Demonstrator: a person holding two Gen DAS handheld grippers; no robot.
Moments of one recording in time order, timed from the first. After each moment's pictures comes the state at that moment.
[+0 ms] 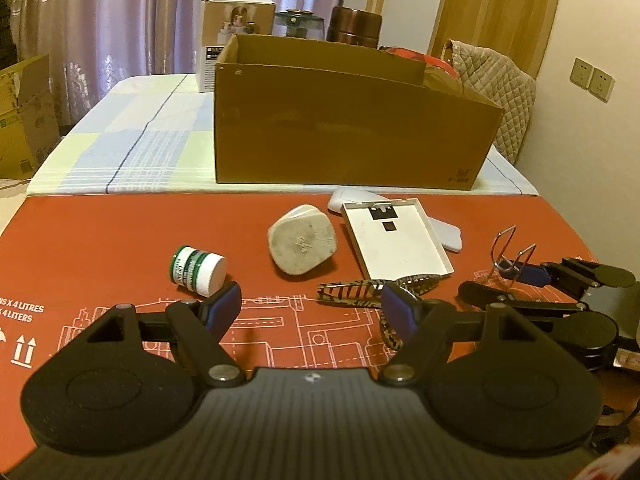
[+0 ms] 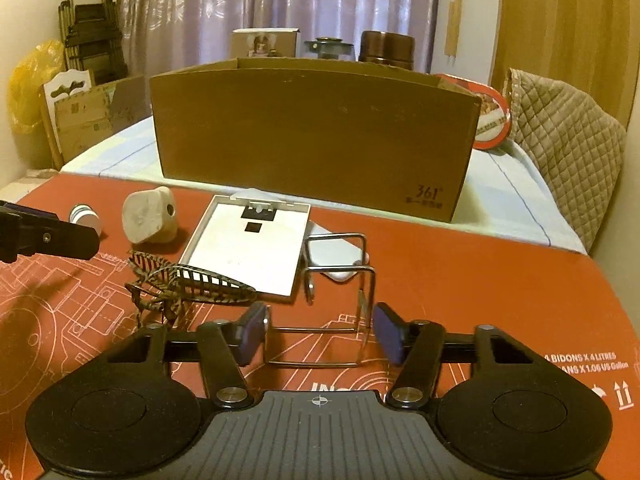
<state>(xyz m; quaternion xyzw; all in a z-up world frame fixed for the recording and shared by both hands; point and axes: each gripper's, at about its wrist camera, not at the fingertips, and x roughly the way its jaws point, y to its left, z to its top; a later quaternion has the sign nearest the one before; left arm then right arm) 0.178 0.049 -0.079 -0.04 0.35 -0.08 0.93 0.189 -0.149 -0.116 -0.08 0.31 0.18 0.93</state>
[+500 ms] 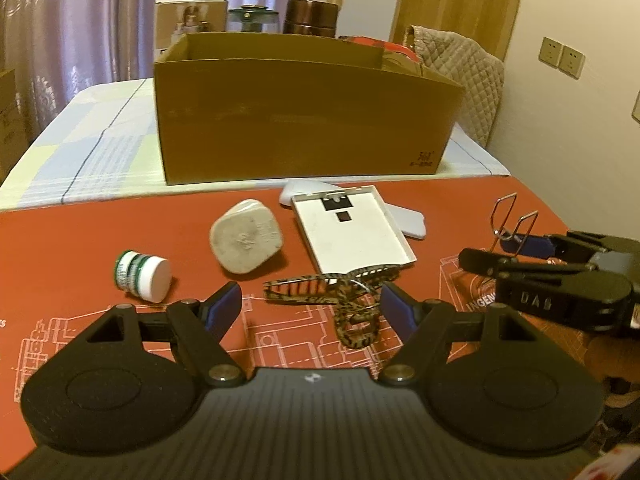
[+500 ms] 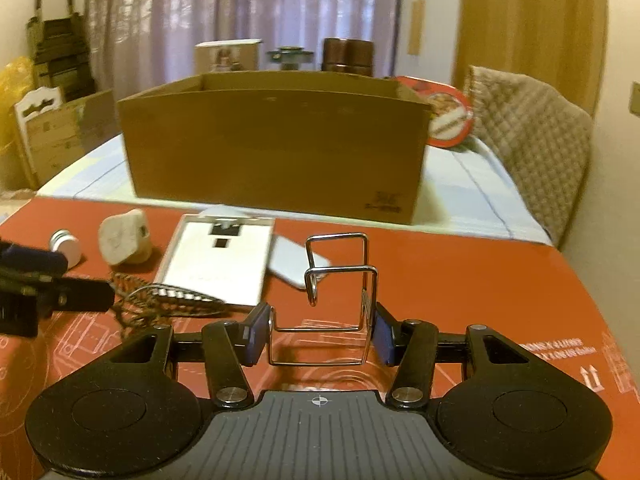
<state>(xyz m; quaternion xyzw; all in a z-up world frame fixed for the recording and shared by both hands) 0.183 0.019 -0.088 -0.02 0.35 -0.12 0.93 0.184 -0.168 -0.097 -0.05 0.31 0.11 0.94</state>
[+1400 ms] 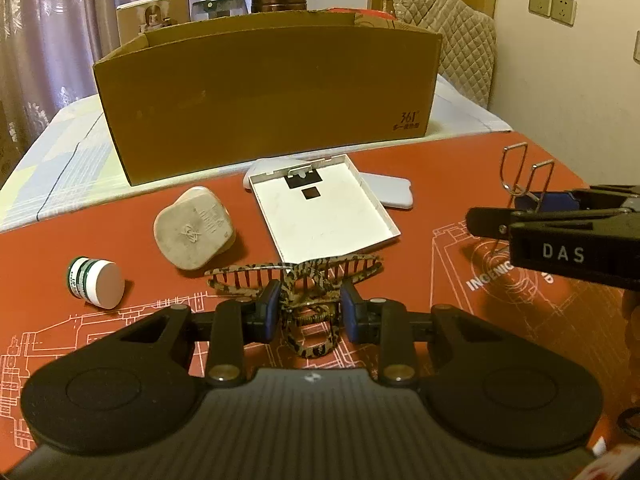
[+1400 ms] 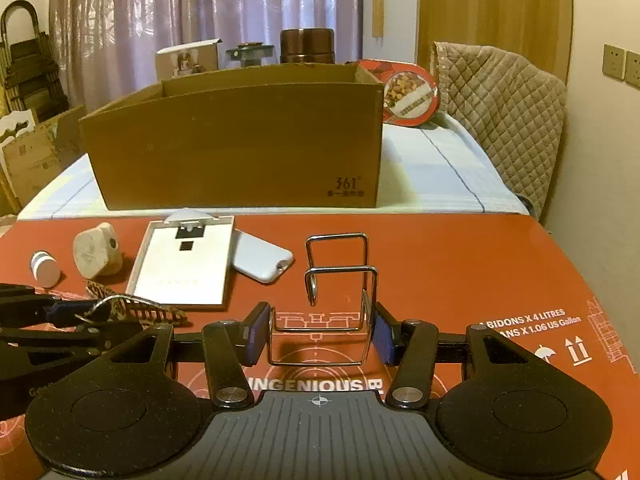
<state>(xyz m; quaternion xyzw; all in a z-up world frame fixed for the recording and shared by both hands) 0.192 -0.025 -0.110 0.04 0.36 -0.12 0.92 0.185 -0.186 -0.093 -0.02 0.32 0.10 0.94</state>
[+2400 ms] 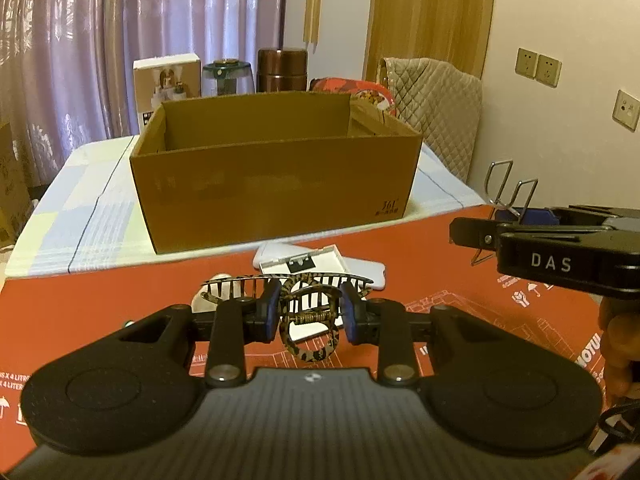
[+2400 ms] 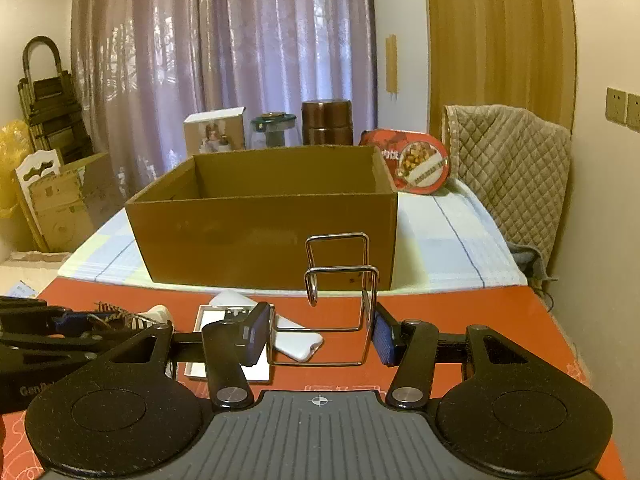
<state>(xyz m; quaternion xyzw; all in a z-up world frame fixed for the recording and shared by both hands) 0.169 -0.012 -0.027 0.01 0.31 -0.13 0.94 0.165 -0.181 -0.012 -0.01 0.26 0.13 0.96</state>
